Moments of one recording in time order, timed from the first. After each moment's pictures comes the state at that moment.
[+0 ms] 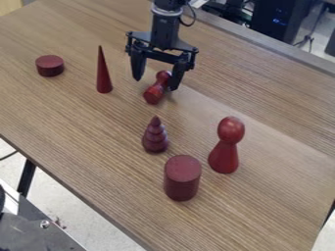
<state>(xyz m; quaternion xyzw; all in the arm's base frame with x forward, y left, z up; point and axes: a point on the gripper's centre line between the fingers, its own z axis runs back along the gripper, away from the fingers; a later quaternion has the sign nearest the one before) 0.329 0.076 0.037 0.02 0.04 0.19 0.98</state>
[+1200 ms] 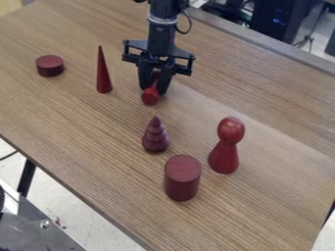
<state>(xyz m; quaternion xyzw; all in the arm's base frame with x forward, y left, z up) 0.323 0.075 0.028 0.02 0.04 0.20 0.98</state>
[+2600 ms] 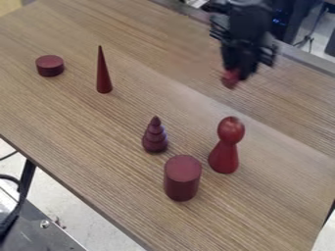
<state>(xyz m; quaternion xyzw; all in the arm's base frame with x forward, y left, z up) 0.366 -0.051 0.087 -0.04 -0.12 -0.12 0.98</state>
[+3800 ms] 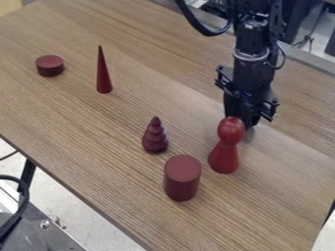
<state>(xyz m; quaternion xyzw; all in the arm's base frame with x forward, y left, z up) 0.340 -0.061 0.032 -0.05 -0.05 -0.15 0.99</state>
